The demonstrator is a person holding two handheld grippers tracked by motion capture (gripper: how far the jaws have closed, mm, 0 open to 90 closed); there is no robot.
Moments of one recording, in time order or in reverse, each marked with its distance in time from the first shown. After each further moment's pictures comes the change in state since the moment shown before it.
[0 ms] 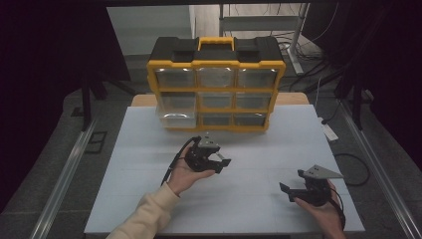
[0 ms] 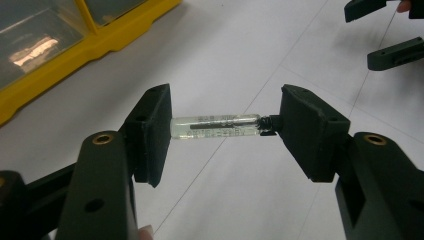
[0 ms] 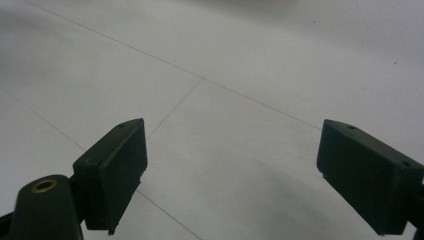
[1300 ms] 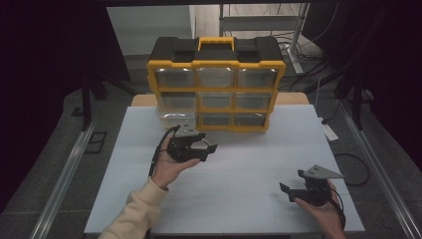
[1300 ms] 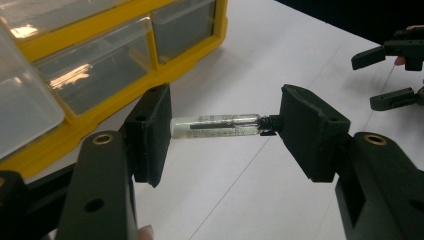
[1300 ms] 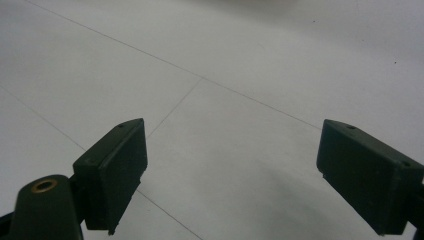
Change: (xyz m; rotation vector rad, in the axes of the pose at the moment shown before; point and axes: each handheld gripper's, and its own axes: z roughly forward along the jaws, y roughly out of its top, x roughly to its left) left arm 0.025 0.006 -0.051 -0.123 0.062 -0.049; right arm 0.000 0.000 0.000 0.001 -0.001 -0.001
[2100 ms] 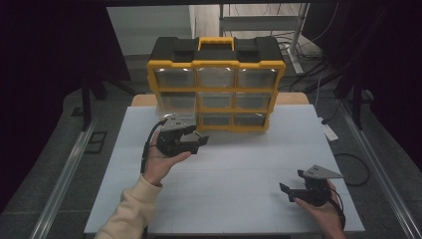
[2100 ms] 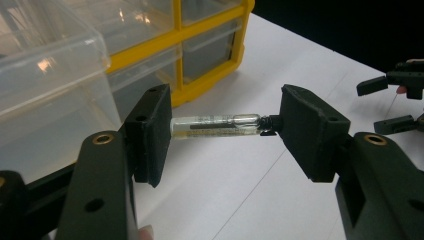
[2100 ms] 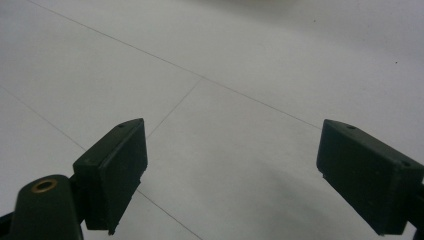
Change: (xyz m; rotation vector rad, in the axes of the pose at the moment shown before) left arm 0.014 0.006 -0.025 -0.075 0.036 -0.028; right arm 0.000 0.000 0.000 0.003 0.001 -0.001
